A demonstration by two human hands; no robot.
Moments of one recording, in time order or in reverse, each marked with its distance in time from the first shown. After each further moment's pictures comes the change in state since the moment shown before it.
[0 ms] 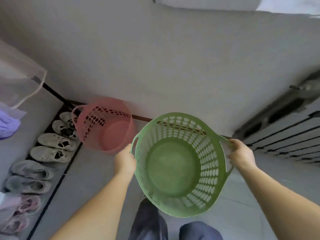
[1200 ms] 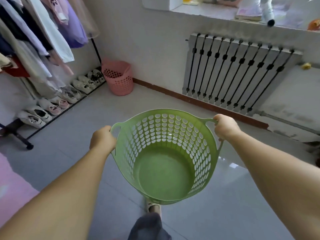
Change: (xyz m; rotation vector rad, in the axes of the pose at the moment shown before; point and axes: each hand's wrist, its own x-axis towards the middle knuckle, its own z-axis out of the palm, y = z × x) left_hand -0.943 -0.164 0.174 0.032 0.297 -0.077; right_hand -0.498 0.568 -0.440 -0.424 -0.062 -0.537
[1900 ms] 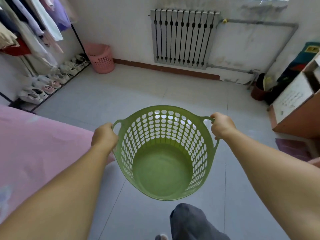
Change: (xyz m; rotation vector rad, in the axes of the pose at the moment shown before) left_hand -0.566 -0.250 -0.028 0.085 -0.083 0.208; right_hand -0.643 0.224 0.030 0.125 0.063 0.203
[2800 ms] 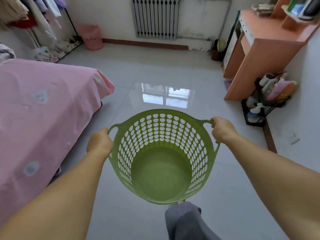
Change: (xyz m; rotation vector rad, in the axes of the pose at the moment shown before) left_hand -0.756 -0.296 0.045 0.111 -0.030 0.058; right_hand -0.761 0.381 0.013 0.049 -0.009 0.082
